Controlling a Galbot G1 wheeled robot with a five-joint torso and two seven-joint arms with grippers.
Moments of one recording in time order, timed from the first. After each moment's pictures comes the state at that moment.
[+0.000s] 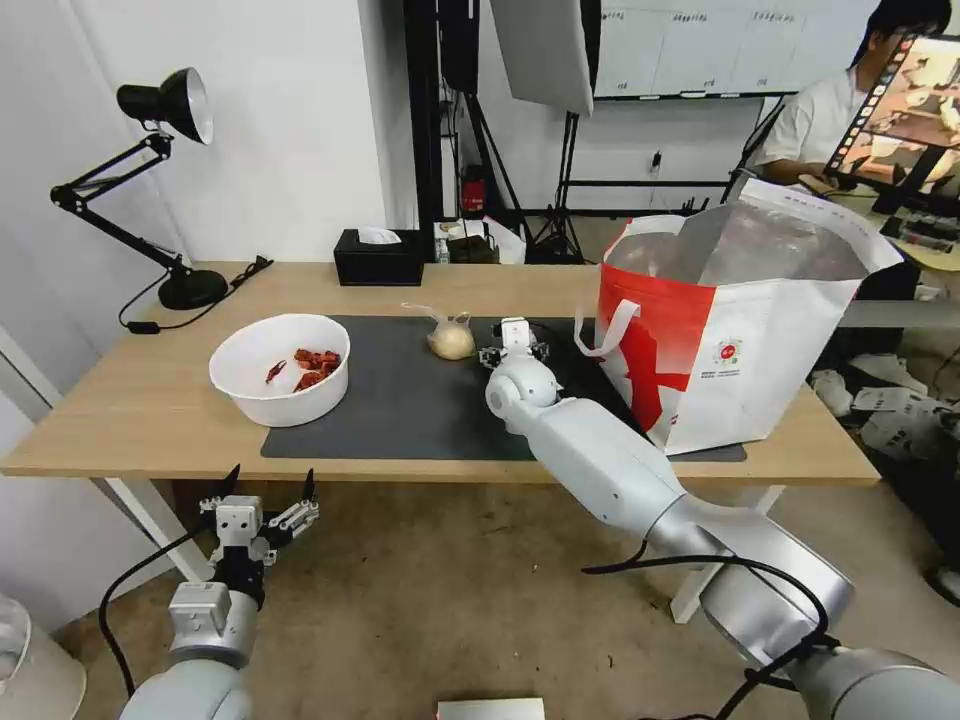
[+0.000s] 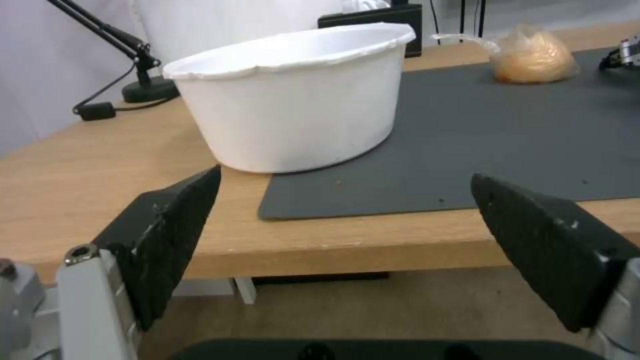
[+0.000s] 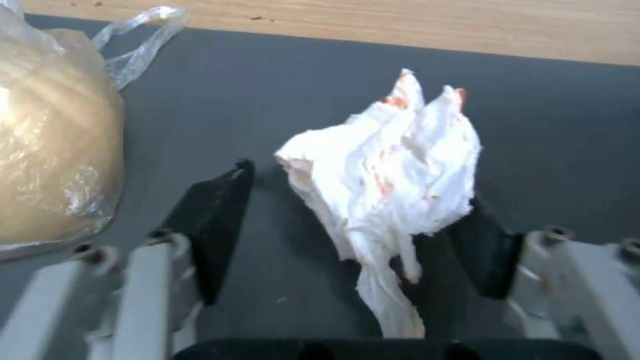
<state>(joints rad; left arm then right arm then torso) 1.66 -1.17 -0.57 -2.13 -0.22 0.03 -0.23 -0.26 1.43 -0.36 1.04 0.88 -0.43 0.71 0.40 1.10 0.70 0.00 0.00</state>
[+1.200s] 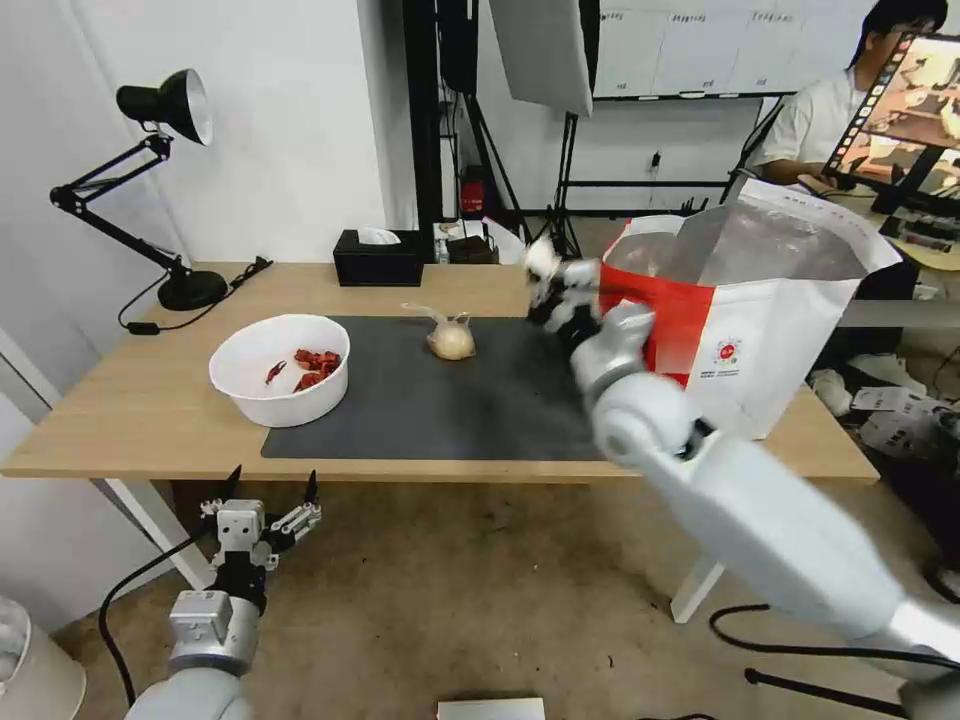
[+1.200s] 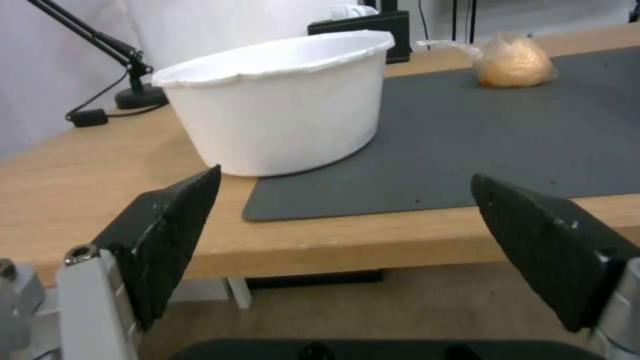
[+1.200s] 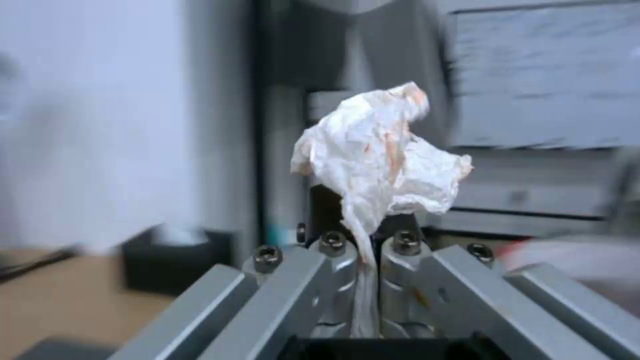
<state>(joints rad) 1.68 -1.18 -0.55 -2.15 -0.19 0.01 -0.23 -0.36 0.90 -0.17 1.86 0.85 -0.24 0.60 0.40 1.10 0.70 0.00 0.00</state>
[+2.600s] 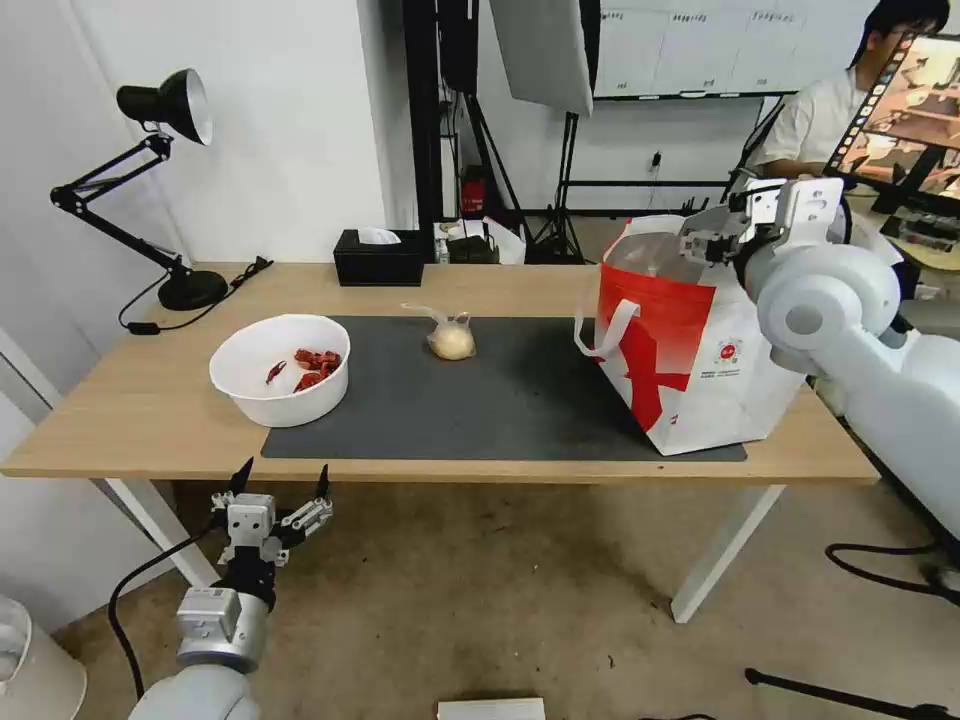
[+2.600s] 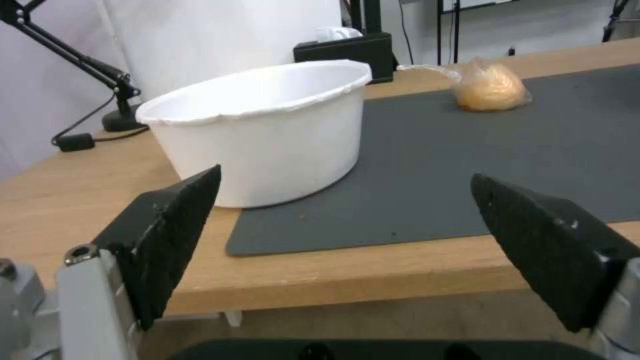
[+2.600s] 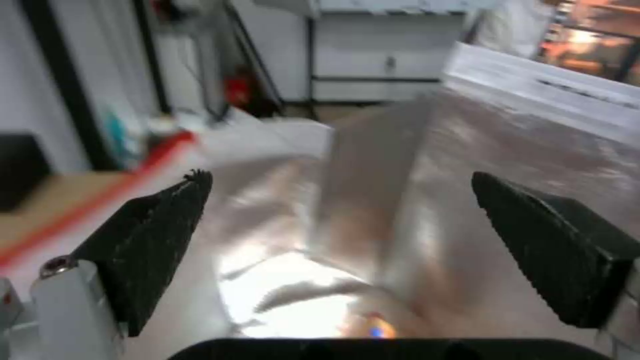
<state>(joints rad) 1.67 -1.15 -0.54 -2.18 -0.20 0.02 -0.24 -0.30 0.67 -0.05 1.90 1.30 -0.58 0.84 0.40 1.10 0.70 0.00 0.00</state>
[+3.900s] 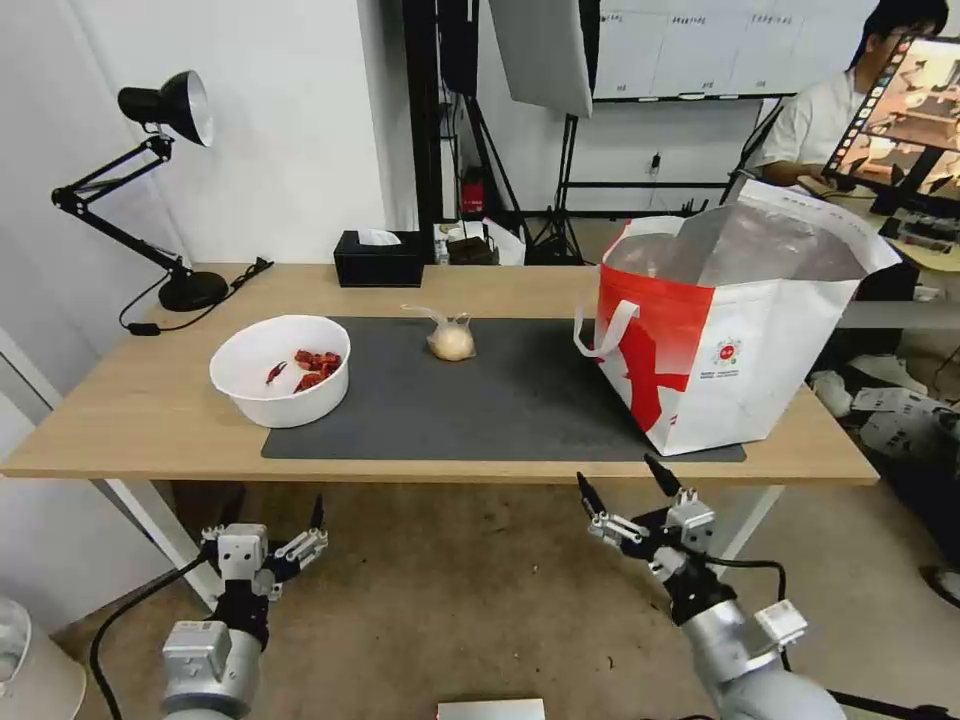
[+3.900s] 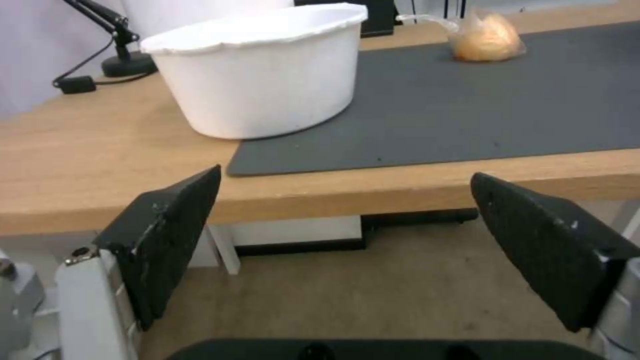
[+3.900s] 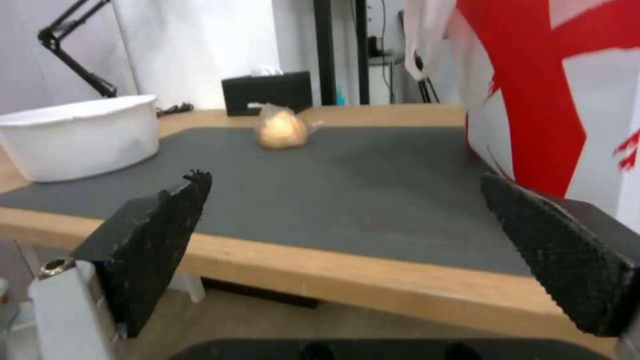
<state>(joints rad) 1.81 -1.23 -0.57 -2.25 -0.18 0.07 -0.21 -1.64 0.94 0.30 2.15 0.46 0.22 0.14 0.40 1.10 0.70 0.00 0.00</state>
